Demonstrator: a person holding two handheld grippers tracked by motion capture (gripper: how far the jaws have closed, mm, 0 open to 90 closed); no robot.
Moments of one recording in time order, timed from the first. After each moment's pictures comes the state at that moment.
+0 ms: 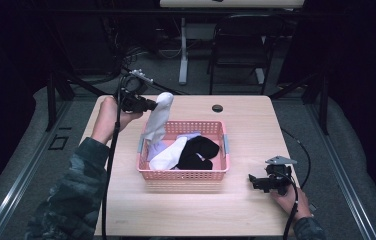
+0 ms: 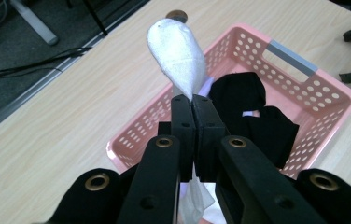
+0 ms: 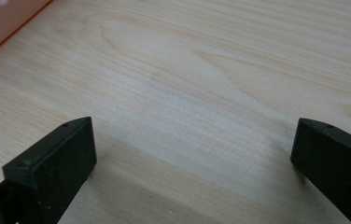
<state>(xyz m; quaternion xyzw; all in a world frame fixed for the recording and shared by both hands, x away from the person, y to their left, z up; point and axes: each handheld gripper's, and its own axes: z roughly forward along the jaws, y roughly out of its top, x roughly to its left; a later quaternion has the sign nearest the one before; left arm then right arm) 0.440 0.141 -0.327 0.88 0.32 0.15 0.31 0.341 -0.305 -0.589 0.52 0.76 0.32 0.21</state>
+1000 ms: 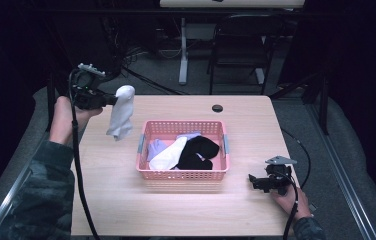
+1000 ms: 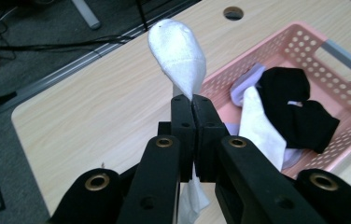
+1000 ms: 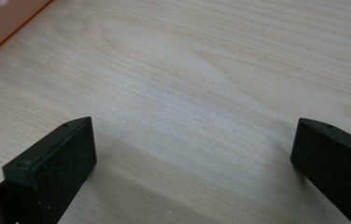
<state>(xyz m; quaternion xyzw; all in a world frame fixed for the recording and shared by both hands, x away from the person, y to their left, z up) 0.431 0.245 -0.318 0.84 0.41 0.17 0.32 0.341 -0.305 -0.589 0.52 0.76 0.32 0.21</state>
